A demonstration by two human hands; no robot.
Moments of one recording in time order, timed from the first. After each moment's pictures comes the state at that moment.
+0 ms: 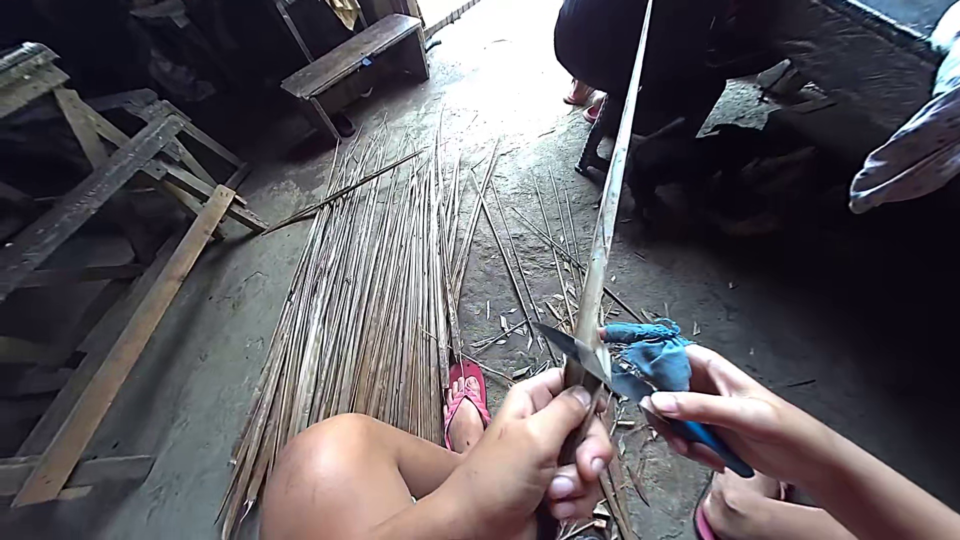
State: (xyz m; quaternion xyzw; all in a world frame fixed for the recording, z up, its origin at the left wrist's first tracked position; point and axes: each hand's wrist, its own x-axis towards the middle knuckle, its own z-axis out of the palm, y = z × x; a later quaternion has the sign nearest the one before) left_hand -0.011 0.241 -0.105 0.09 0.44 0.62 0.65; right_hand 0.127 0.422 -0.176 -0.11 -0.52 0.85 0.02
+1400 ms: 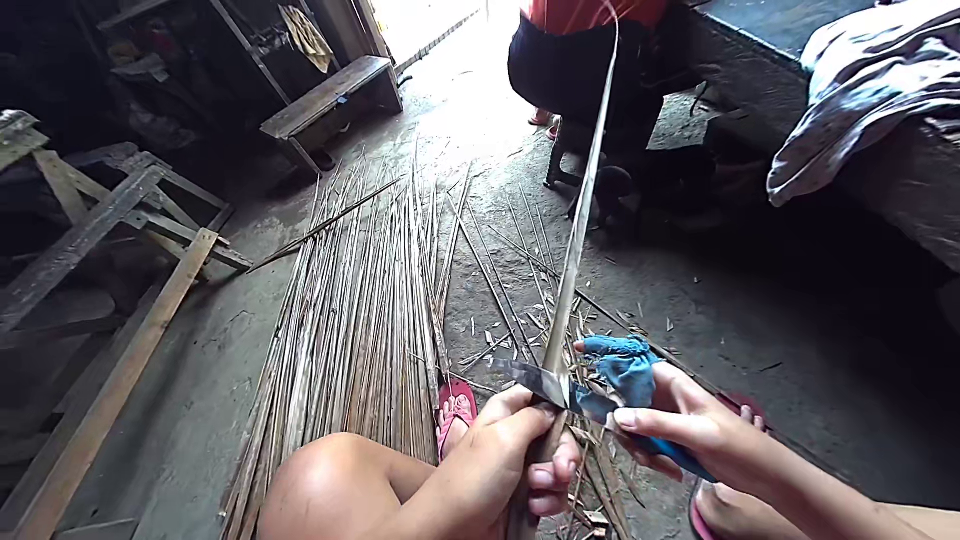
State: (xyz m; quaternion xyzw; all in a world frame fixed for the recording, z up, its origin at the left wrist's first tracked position) left_hand -0.005 0.250 -0.095 0.08 0.50 0.54 0.67; right_hand 0.147 0.407 -0.178 -0.14 -0.53 0.83 0.06
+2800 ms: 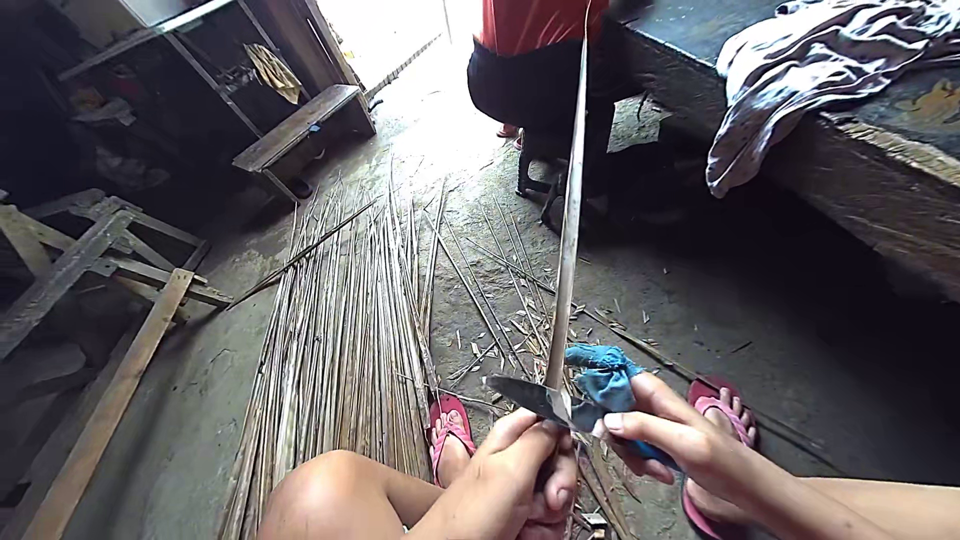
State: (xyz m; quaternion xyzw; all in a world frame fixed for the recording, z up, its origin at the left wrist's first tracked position) left_hand 0.014 0.259 -0.098 0.18 0.50 0.51 0.68; right_hand 0.164 0.400 -0.176 -0.13 -0.59 0.78 0.14
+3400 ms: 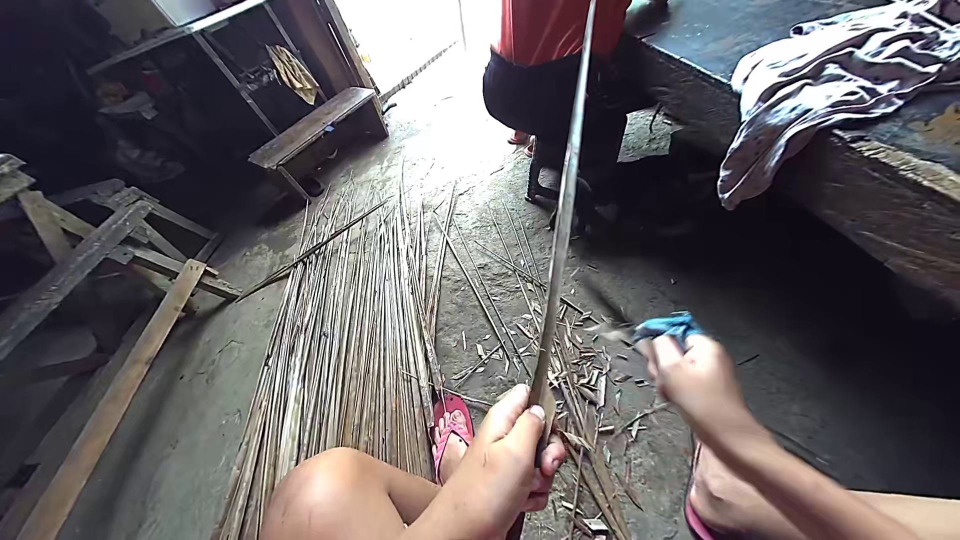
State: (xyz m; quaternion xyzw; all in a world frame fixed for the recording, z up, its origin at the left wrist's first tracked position) left_hand 0.011 0.255 -0.102 0.17 0.57 0.52 0.62; right_hand 0.150 0.419 -0.183 -0.52 -0.69 0.43 0.26
